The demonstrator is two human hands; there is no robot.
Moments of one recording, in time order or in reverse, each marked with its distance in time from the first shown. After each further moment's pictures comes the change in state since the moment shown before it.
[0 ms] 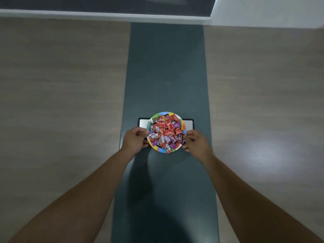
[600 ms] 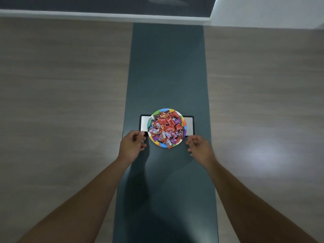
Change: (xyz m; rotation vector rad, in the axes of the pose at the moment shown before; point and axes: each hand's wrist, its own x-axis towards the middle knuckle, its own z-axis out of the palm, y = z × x) left_hand -0.042 -0.019 -0.020 0.096 0.062 0.115; right_hand -0.027 0.029 -0.003 -0.073 0.064 -0.002
